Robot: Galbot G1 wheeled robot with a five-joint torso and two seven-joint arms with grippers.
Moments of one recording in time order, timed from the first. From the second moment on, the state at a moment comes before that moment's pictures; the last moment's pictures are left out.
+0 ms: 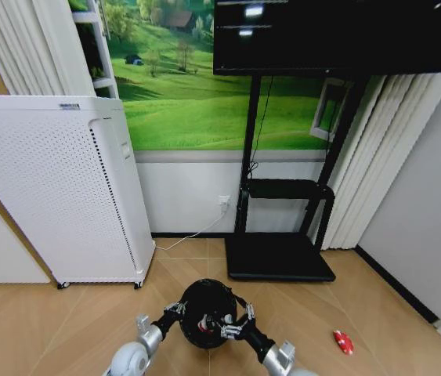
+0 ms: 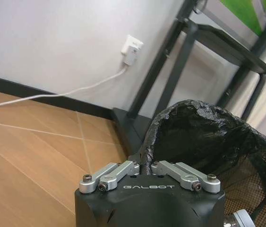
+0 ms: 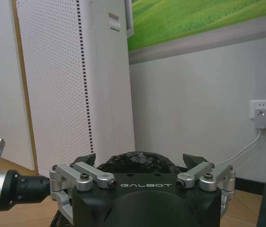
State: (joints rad) left arm 1.26 -1.09 -0.18 -1.58 -0.79 0.02 0.22; right arm -1.50 1.03 0.14 1.93 0.38 0.22 -0.16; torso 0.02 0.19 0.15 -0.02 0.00
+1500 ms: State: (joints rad) left arm 1.47 -1.17 -0.53 -1.71 -0.81 -0.06 0.09; right arm -1.54 1.17 0.30 1.90 0.34 0.18 0.20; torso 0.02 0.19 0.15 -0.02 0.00
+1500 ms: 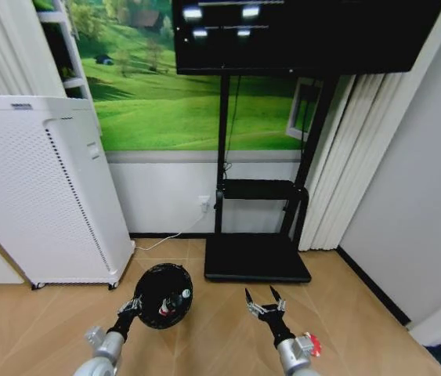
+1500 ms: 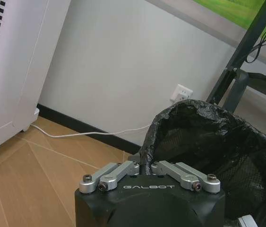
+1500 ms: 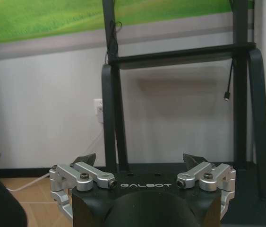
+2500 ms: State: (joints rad) left arm 1.46 -1.18 -0.51 -1.71 -0.84 -0.06 0.09; right arm -1.31 1.14 0.40 1.31 0.42 -0.20 0.32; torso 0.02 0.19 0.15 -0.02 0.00
